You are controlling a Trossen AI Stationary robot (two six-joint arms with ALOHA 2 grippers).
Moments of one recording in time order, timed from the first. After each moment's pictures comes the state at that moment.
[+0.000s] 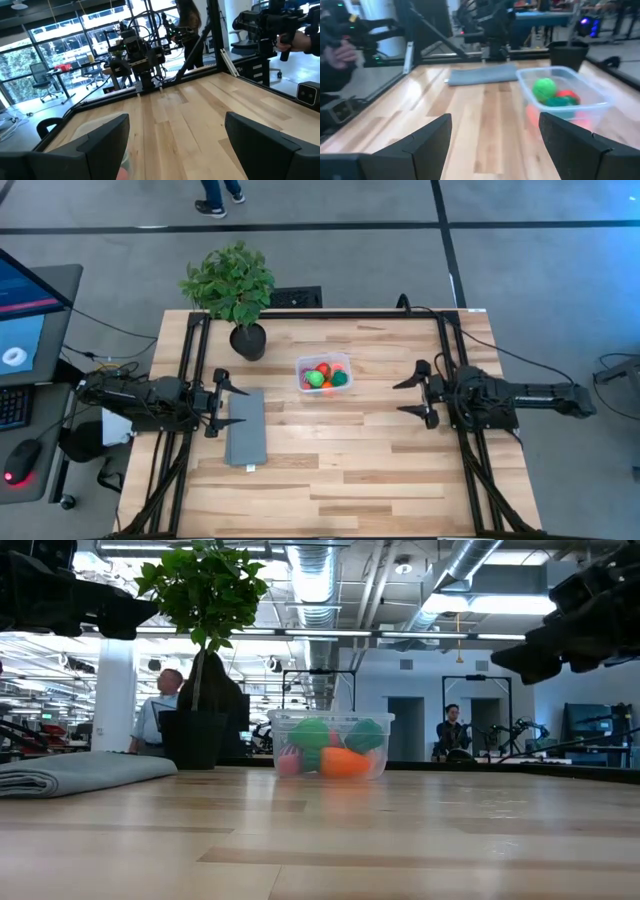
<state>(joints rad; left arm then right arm) -0.18 0.01 0.01 0.04 -0.05 0.24 -0.10 0.19 0.00 0.05 -0.21 0.00</state>
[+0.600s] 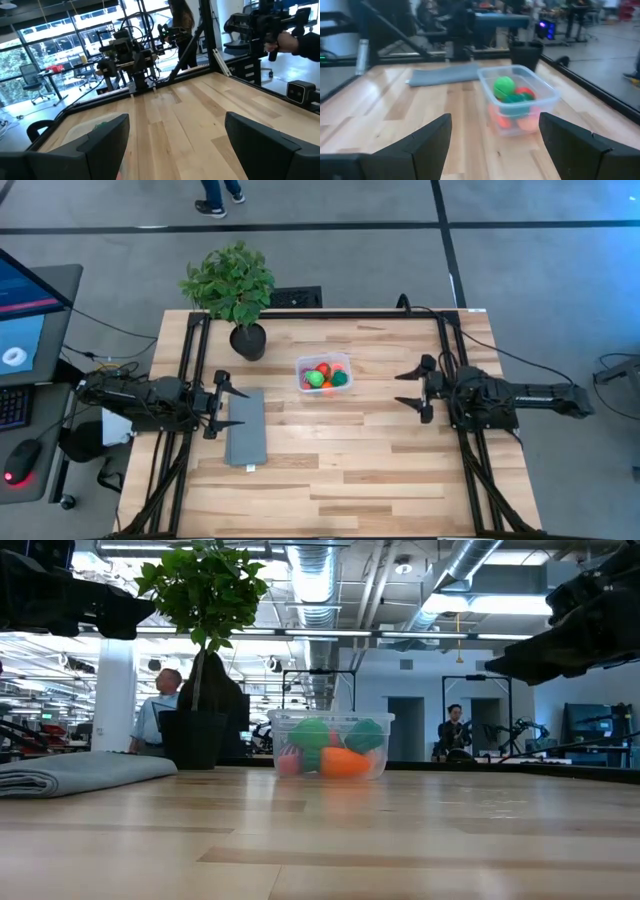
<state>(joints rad) -0.18 0.01 0.01 0.03 -0.01 0.24 -0.09 0.16 0.00 0.02 -0.02 -0.03</state>
